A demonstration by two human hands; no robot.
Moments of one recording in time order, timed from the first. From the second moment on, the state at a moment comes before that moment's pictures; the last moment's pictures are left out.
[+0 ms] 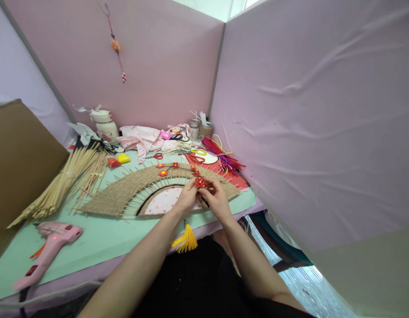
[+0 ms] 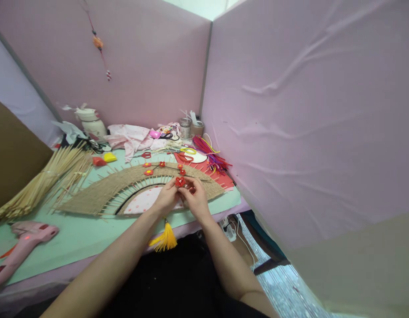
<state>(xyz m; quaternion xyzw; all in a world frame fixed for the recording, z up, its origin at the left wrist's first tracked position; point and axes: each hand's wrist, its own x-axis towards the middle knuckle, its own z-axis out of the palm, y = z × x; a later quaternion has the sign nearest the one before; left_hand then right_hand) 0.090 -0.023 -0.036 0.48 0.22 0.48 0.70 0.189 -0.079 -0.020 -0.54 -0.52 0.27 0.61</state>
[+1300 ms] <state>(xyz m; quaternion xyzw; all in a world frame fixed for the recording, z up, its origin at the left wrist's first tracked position) 0.077 -0.045 -0.007 0.37 0.19 0.29 0.86 0.190 -0.087 0.005 -0.43 -0.61 0.34 0.58</state>
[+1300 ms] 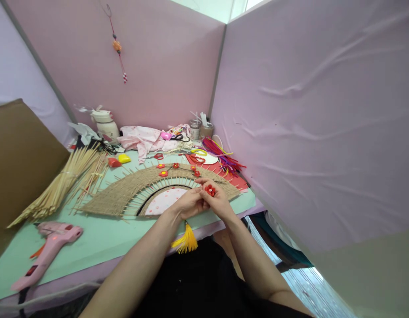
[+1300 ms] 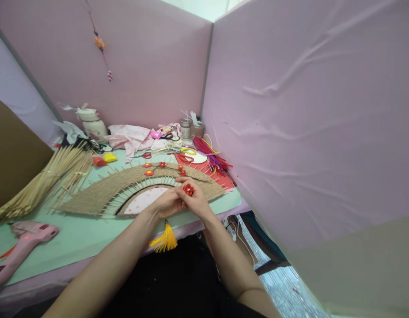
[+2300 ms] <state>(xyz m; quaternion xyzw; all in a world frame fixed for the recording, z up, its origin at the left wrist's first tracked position) 0.088 -0.025 -0.027 0.53 0.31 0.51 0.60 0.207 -0.065 -0.005 -0.54 -0.46 0.37 0.60</state>
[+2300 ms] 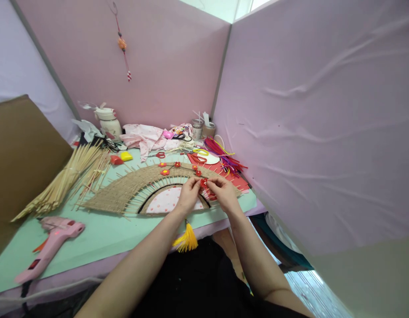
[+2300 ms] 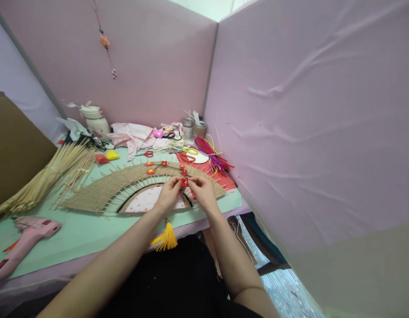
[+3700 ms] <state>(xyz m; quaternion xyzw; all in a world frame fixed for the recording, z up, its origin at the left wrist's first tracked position) 0.079 -0.009 -0.030 0.44 0.43 0.57 0.55 0.267 -0.019 -0.020 -0.73 -0.56 0.09 0.37</state>
